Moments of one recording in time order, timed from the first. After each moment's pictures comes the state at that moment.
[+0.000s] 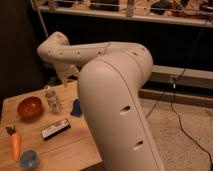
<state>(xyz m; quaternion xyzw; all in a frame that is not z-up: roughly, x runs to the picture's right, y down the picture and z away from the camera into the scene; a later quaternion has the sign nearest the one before) -0.218 -0.029 0.777 -0.21 0.12 0.42 0.87</state>
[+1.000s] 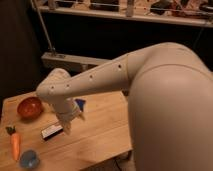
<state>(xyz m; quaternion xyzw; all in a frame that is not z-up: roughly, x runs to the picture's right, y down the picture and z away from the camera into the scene) -0.129 0.167 0.660 -0.33 0.18 0.35 0.86</state>
